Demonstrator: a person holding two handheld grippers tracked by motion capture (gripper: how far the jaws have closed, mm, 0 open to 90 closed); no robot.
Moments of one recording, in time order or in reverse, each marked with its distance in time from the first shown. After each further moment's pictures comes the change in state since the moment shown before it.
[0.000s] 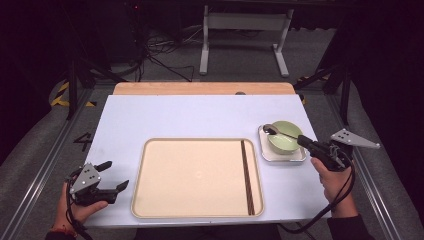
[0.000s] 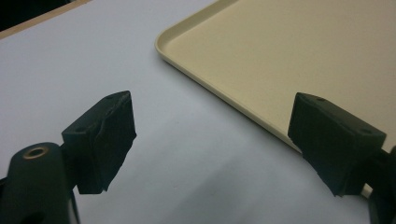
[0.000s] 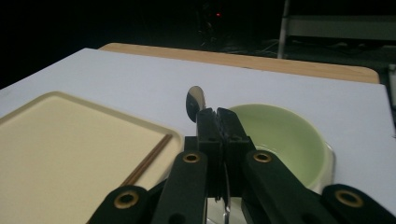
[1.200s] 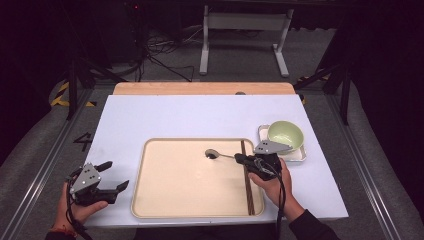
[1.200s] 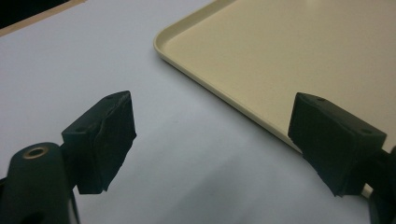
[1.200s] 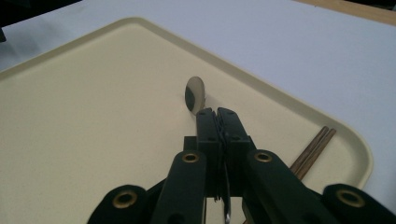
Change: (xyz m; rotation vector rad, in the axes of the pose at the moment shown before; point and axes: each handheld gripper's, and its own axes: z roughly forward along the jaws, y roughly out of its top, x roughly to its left) left arm 0.001 -0.001 0.001 -0.002 -0.008 -0.004; right arm 0.114 -0.027 0.103 0.209 0.227 -0.178
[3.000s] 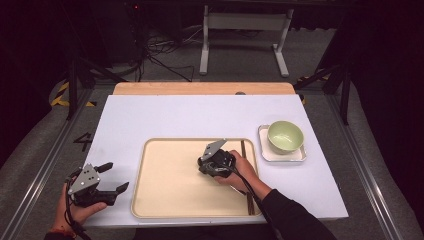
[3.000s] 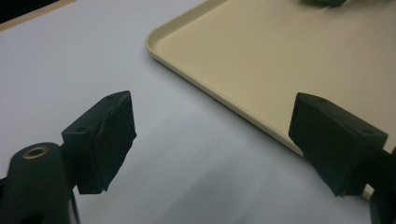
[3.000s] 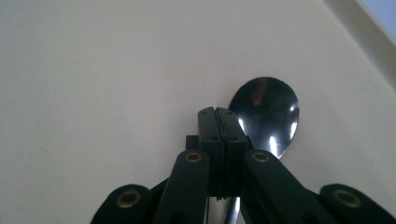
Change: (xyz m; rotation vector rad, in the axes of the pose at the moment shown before) left arm -0.001 -0.001 -0.001 0.002 -0.034 0.002; right arm 0.042 0.027 0.108 0.343 0.247 -0.339
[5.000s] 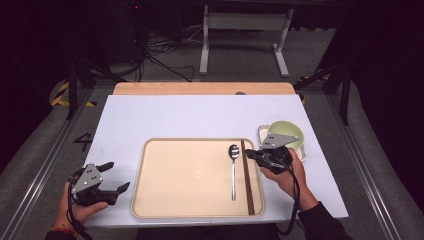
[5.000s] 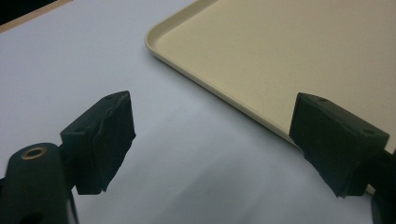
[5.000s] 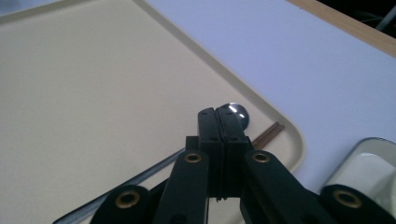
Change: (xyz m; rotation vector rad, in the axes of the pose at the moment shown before) left arm 0.000 0.001 0.003 0.014 0.009 0.028; right arm -0.018 -0.072 -0.129 -0.231 -0.286 0.206
